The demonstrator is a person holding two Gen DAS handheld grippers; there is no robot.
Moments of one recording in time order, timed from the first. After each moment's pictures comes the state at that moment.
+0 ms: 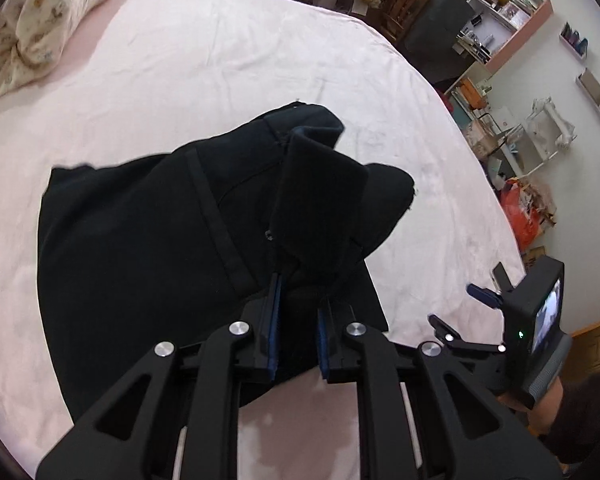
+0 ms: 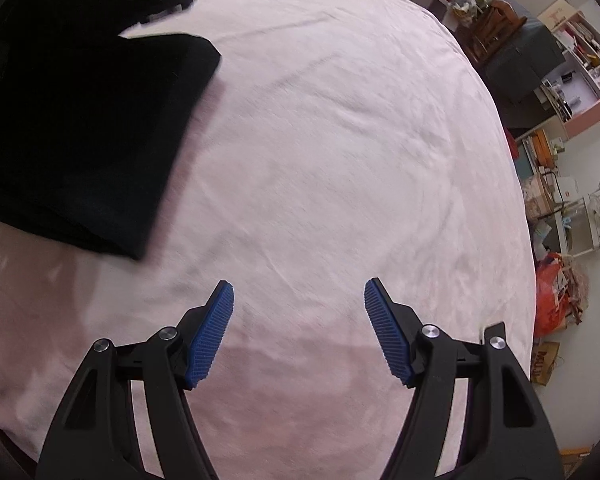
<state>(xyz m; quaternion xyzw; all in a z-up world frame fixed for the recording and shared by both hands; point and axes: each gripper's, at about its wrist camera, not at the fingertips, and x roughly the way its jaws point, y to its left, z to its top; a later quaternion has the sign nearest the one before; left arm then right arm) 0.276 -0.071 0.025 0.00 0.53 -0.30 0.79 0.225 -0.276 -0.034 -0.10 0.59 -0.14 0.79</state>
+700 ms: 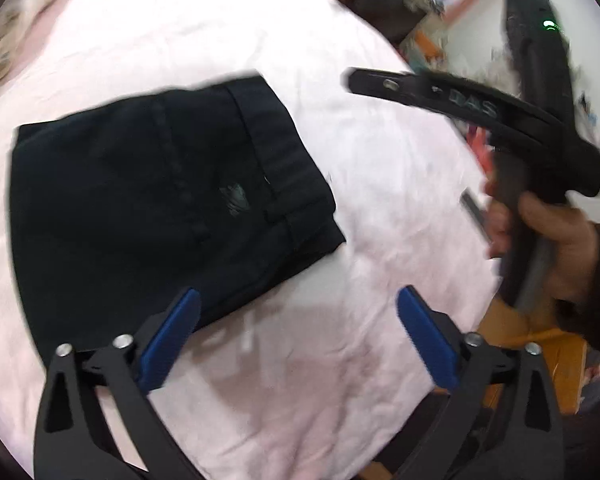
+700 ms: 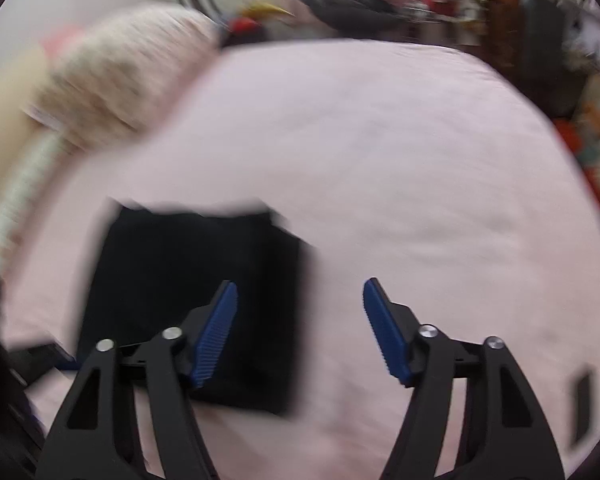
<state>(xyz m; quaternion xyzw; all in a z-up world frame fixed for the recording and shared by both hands) 0.225 -0.045 0.015 0.00 0.54 -0.37 0.75 0.307 -0.259 0.061 0.12 0.43 0.04 0.89</state>
